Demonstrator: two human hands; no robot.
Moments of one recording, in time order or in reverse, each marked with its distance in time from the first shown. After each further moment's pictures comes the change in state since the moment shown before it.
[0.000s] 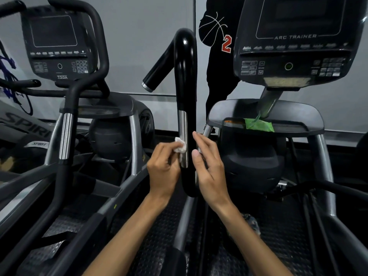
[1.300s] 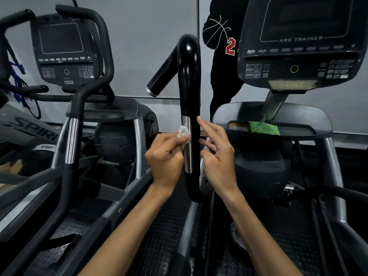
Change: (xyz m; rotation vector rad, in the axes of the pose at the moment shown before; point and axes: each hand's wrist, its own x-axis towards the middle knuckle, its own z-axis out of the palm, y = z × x) left_hand 0.036 0.009 0.005 -0.020 0.140 0.042; right_hand 0.040 -0.016 -0.003 0.140 0.062 0.005
